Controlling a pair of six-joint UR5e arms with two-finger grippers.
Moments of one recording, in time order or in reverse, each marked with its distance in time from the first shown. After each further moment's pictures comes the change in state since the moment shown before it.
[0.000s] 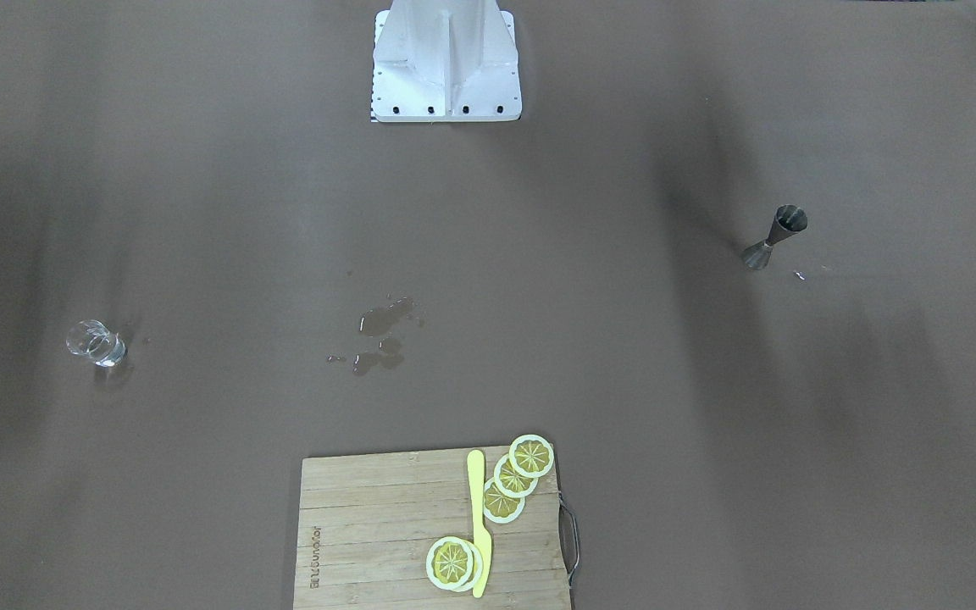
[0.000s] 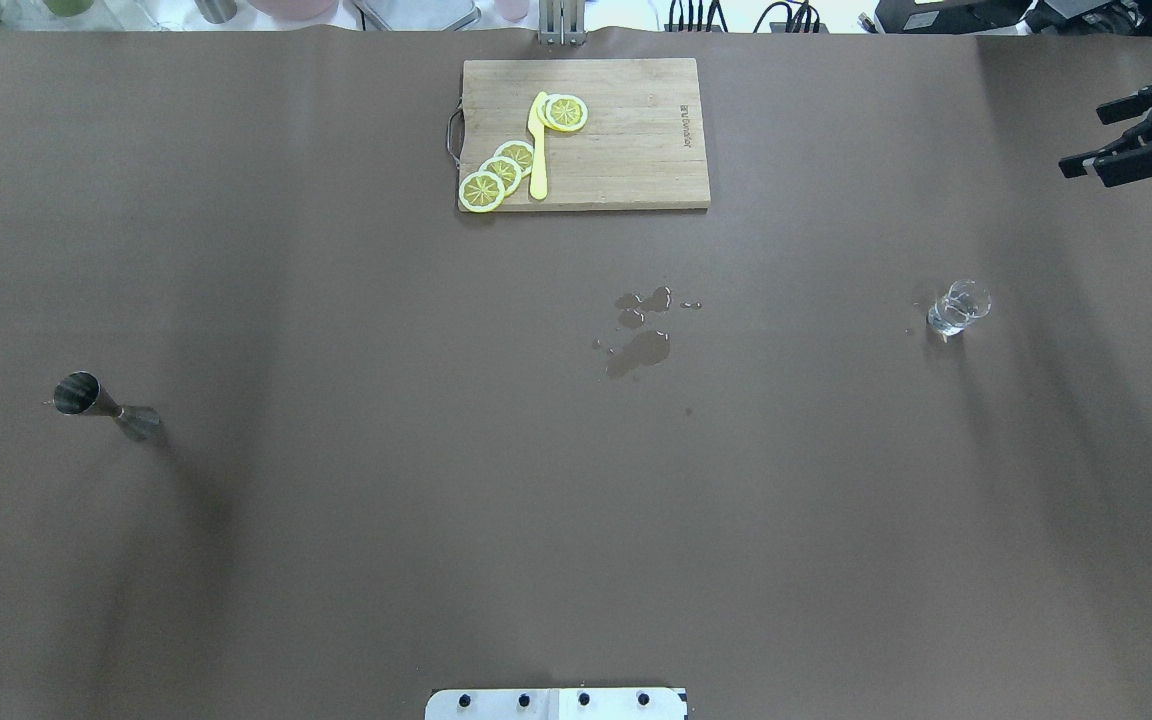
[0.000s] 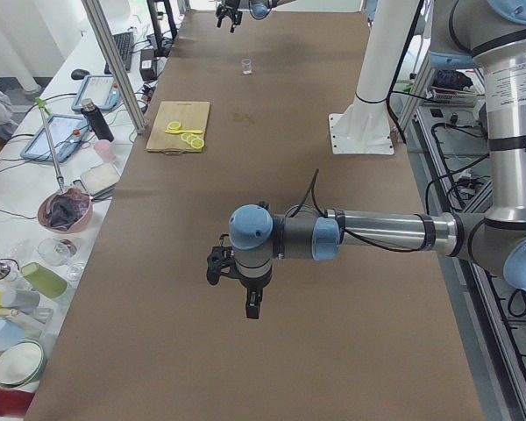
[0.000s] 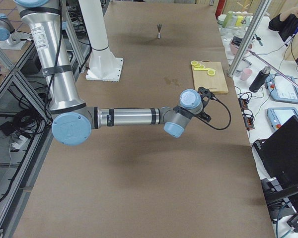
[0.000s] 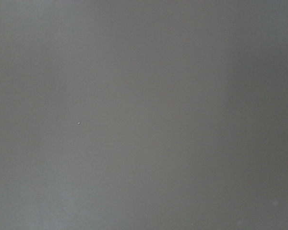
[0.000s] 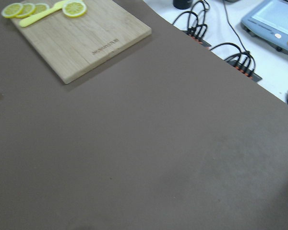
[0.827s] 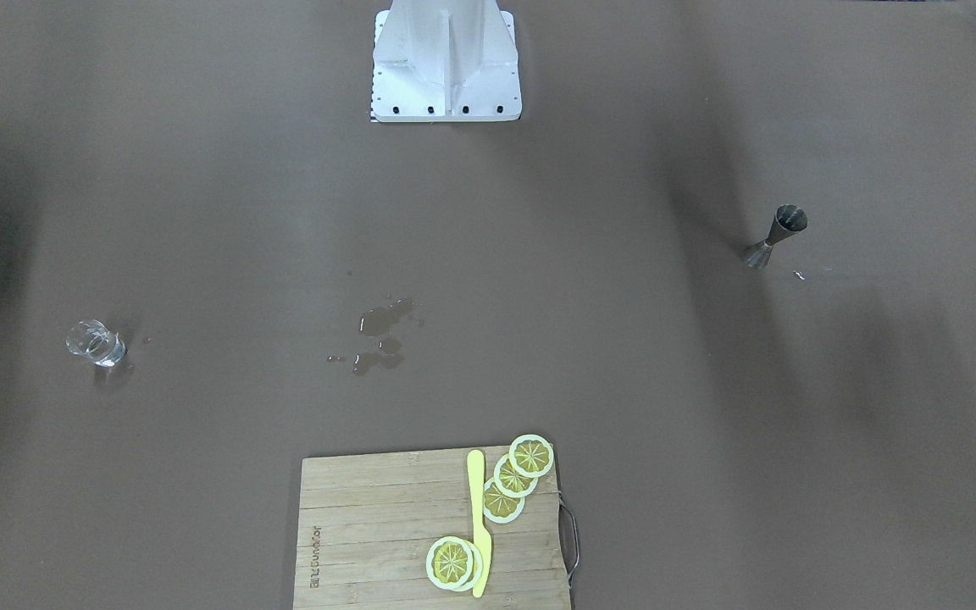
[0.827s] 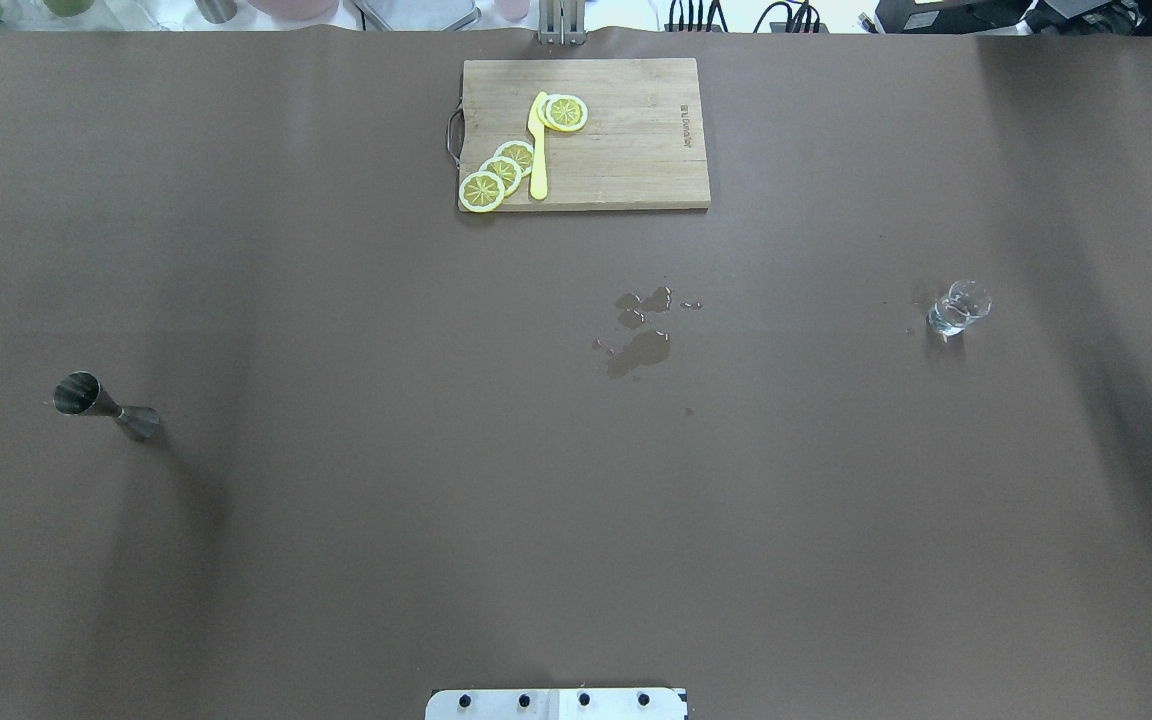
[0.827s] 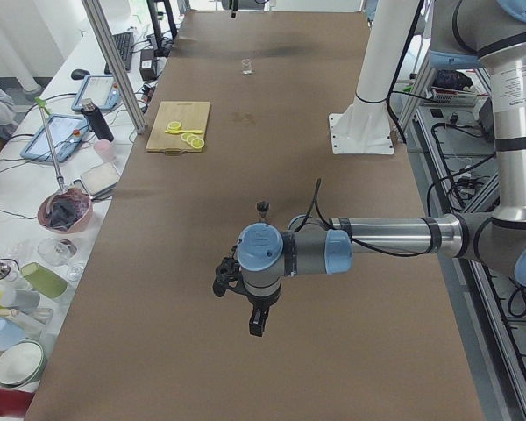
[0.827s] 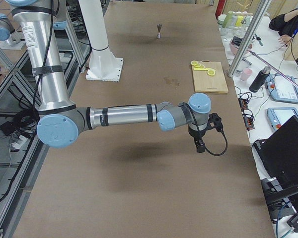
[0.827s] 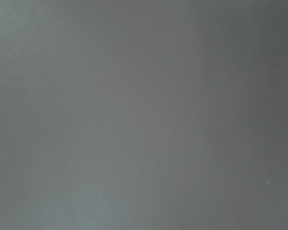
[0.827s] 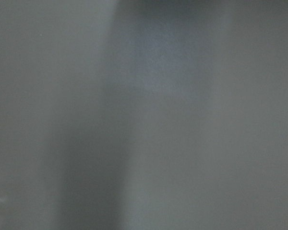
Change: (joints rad) left arm -0.041 0.013 0.035 -0.004 0.000 0.065; right arm 0.110 -0.028 0.099 -0.759 -0.115 0.007
